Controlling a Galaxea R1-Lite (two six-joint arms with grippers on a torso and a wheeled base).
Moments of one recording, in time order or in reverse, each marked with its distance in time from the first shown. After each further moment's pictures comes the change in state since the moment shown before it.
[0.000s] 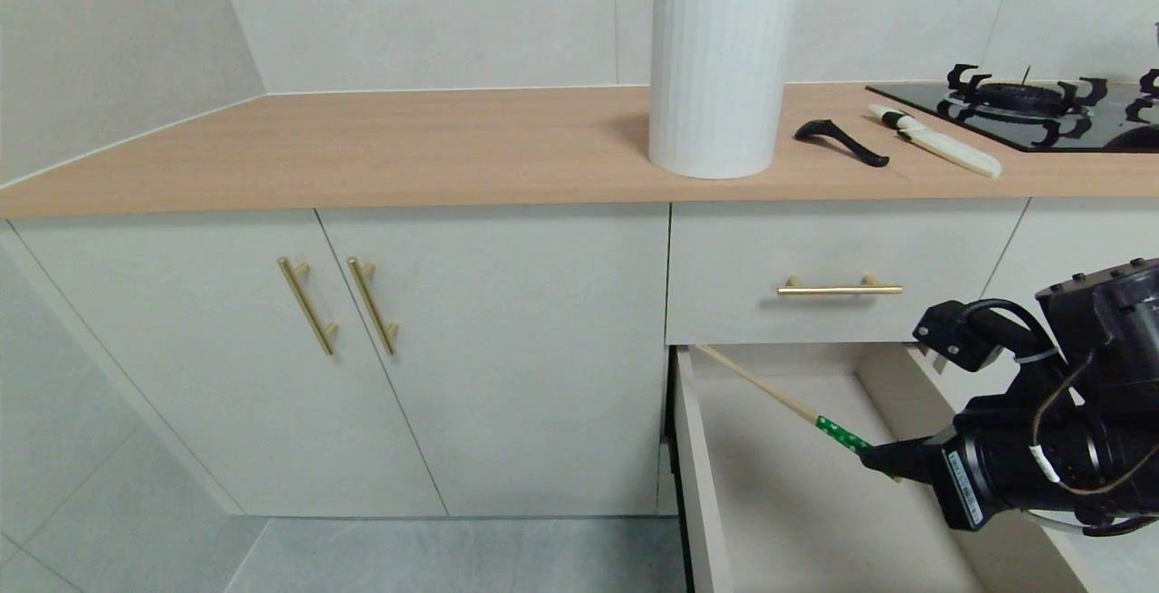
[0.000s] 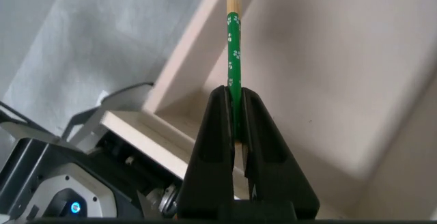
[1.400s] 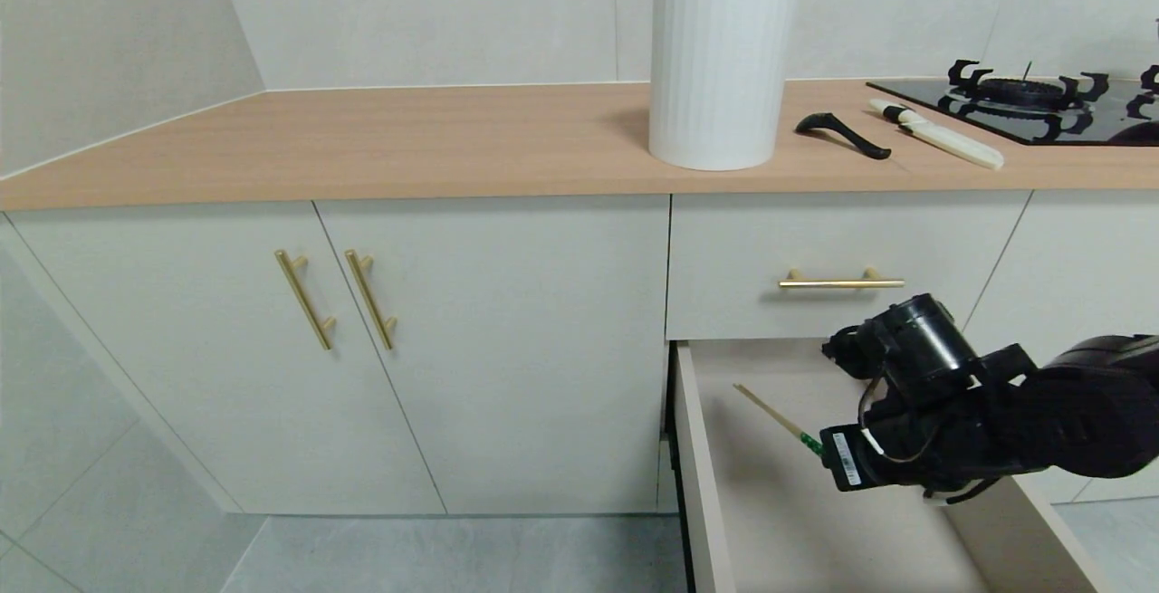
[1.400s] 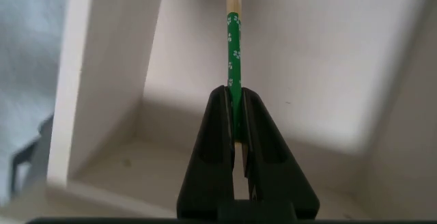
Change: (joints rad) left arm 0.000 0.000 0.000 0.000 0.000 0.000; right arm 0.000 0.395 -0.146 -0.006 -0.230 0.206
